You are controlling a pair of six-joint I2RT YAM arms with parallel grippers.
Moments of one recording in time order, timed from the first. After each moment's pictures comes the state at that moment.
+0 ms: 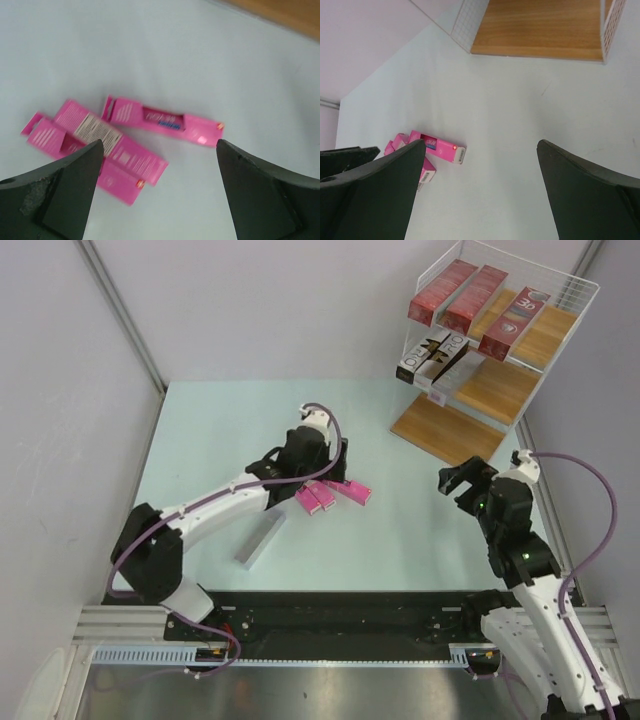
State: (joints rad) left arm -0.74 1.57 1.15 -0.12 -0.24 -0.36; right arm 0.25 0.58 0.69 -0.43 0.25 0.69
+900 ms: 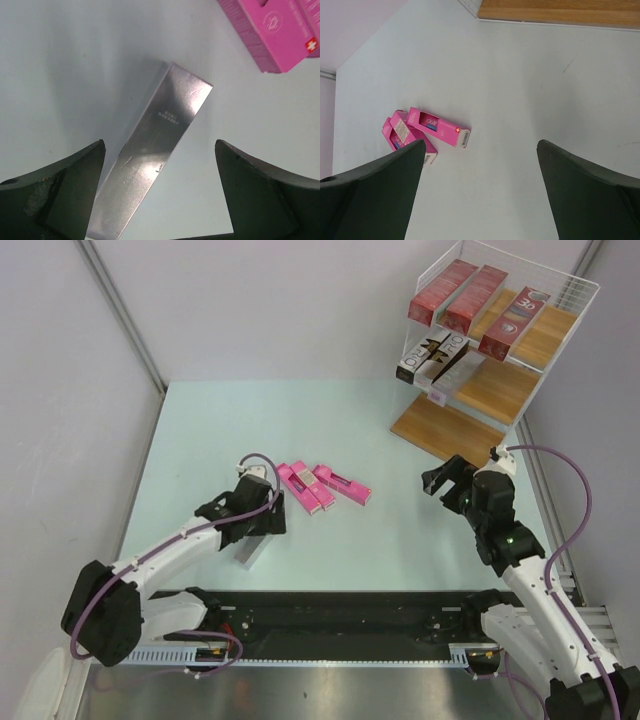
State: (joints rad) left arm -0.56 1.13 0.66 -0.48 -0.24 -0.52; right arm 0.29 0.73 0.63 -0.31 0.15 0.73
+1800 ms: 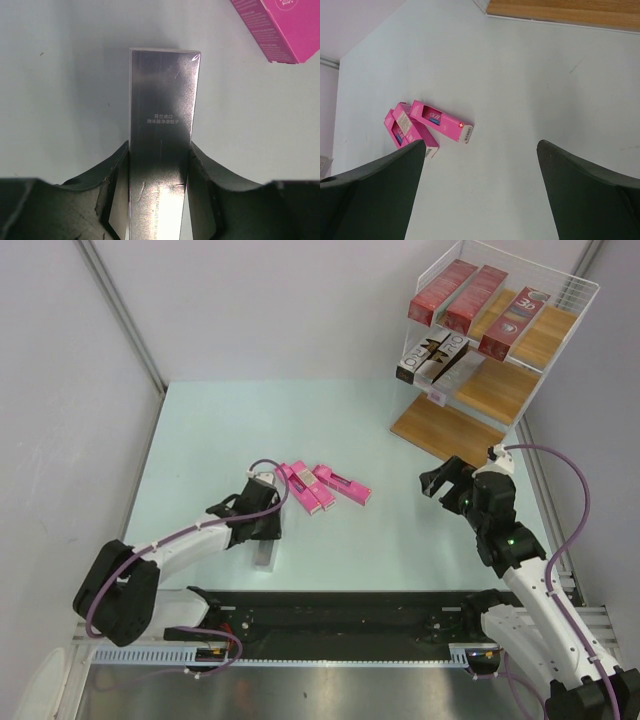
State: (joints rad) left arm -0.55 1.27 0.59 -0.32 -0.15 -0.49; right arm 0.29 0.71 0.63 -0.31 0.12 0.70
